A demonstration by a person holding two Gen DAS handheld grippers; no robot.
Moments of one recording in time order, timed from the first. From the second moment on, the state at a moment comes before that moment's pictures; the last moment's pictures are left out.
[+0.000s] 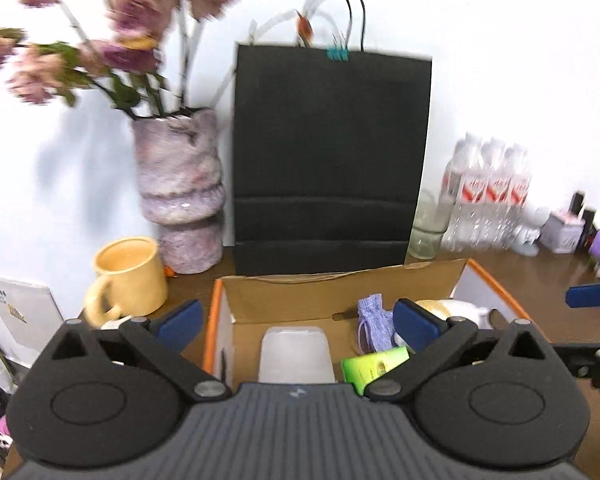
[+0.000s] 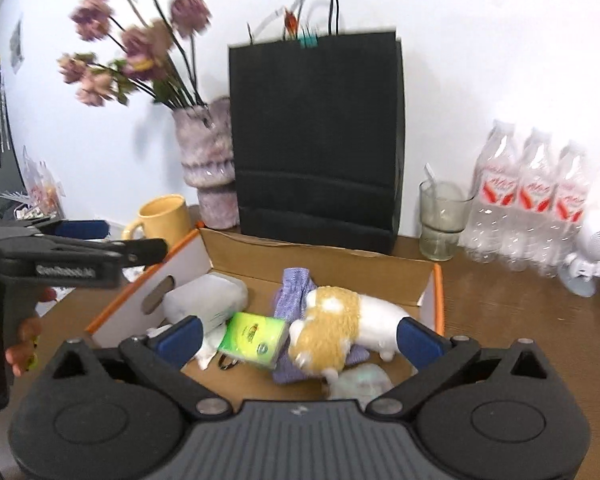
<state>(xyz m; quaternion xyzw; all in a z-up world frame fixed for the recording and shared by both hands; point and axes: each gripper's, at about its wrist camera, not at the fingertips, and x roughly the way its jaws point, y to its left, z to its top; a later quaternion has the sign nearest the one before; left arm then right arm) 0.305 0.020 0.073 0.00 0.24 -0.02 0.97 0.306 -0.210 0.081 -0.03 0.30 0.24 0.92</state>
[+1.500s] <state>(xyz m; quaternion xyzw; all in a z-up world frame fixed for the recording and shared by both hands) 0.194 0.040 -0.029 -0.01 0.32 0.04 0.95 0.207 -0.232 -0.017 -0.03 0.32 0.15 0.94</state>
